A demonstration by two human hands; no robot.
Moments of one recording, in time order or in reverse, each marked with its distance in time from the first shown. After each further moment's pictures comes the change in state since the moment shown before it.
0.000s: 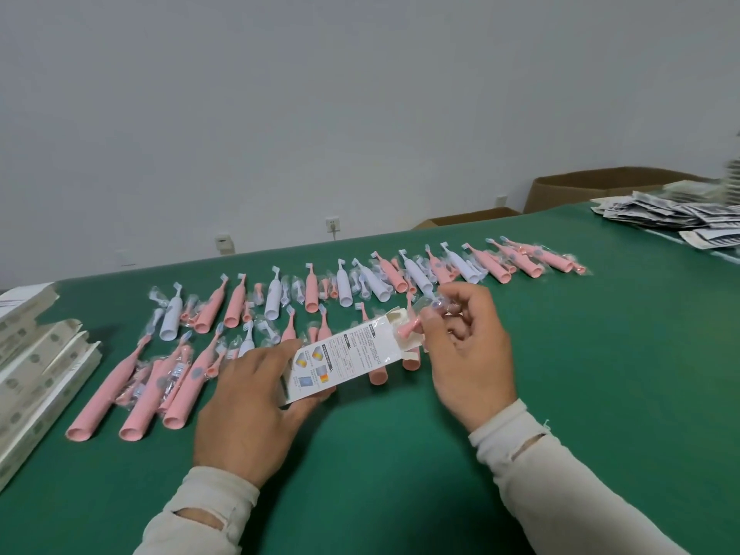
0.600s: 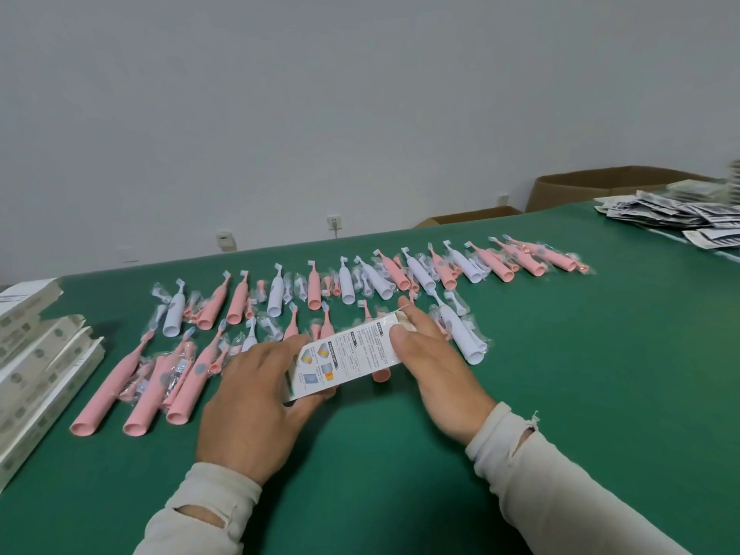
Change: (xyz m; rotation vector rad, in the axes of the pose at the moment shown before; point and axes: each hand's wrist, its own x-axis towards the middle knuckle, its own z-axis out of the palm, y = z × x) left_hand -0.001 0.001 -0.002 -0.057 0.041 0.036; right_hand -0.010 0.006 0.012 -0.081 -0.529 0.236
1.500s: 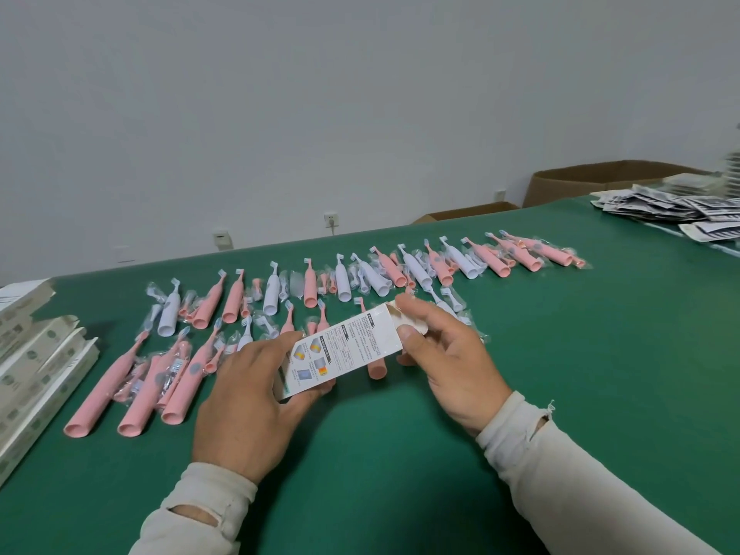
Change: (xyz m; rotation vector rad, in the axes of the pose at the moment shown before) left_hand 0.000 0.001 0.000 -0.067 0.003 -0.025; right_hand 0.002 0.017 -0.012 0.277 0.168 -0.064
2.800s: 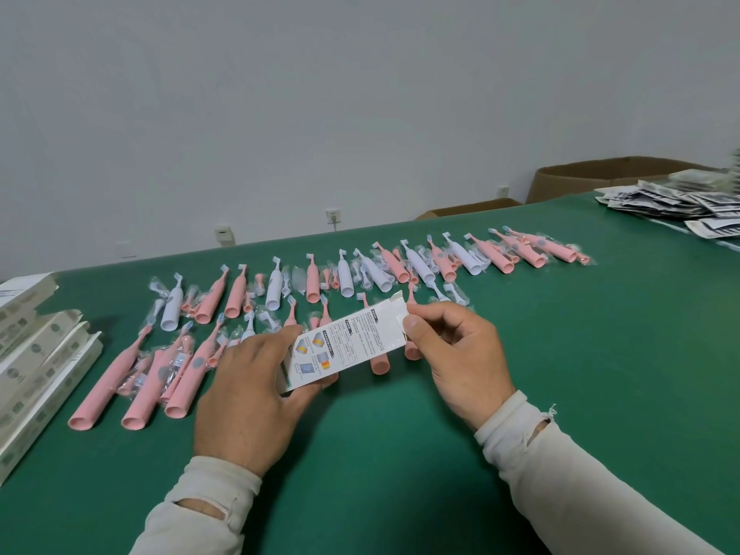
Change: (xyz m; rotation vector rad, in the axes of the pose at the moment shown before) left_hand 0.001 0.002 -0.001 0.083 0.001 -0.010; right_hand -0.001 -0.002 0.002 -0.031 0.193 -0.032
